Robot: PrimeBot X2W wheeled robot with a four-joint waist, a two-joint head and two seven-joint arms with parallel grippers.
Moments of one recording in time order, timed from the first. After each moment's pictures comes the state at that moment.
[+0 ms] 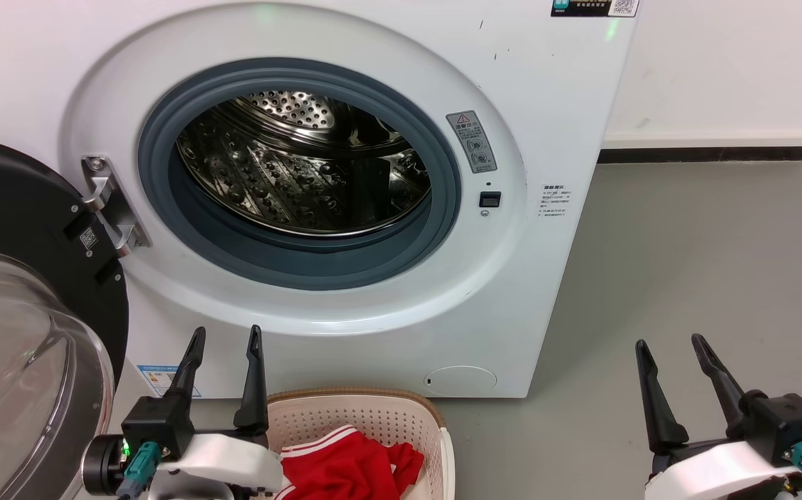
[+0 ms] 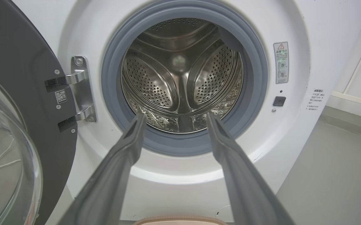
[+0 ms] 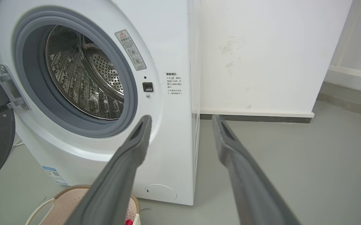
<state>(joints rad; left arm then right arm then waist) -0.04 0.05 -0.02 0.16 -0.15 -0.05 -0.26 0.09 -0.05 0.01 -0.05 0.10 0.13 -0.09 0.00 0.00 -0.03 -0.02</state>
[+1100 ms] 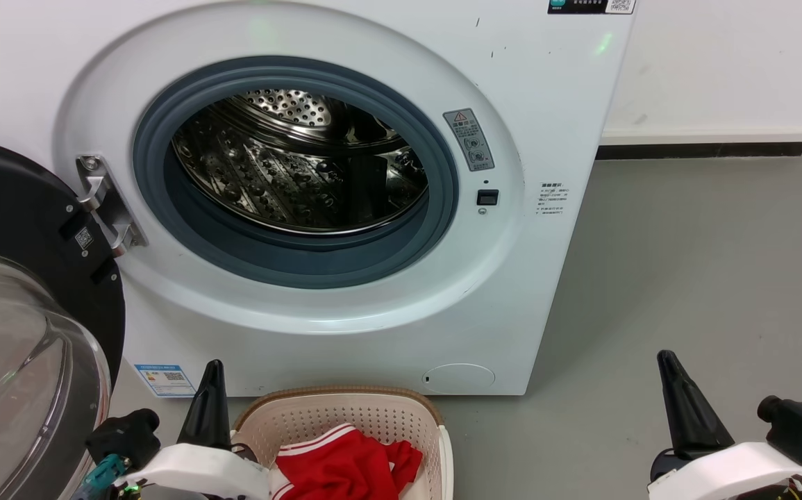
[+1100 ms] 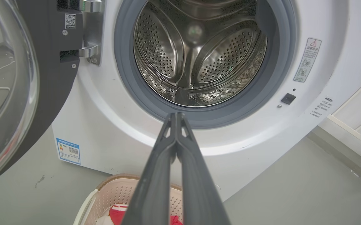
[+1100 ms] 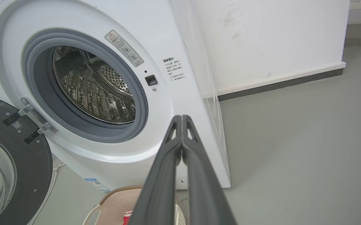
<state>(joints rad) -0.01 0.05 0.00 0.21 -0.42 -0.05 -0.19 0.08 -0.06 0.02 0.02 0.40 0.13 -0.07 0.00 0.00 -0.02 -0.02</state>
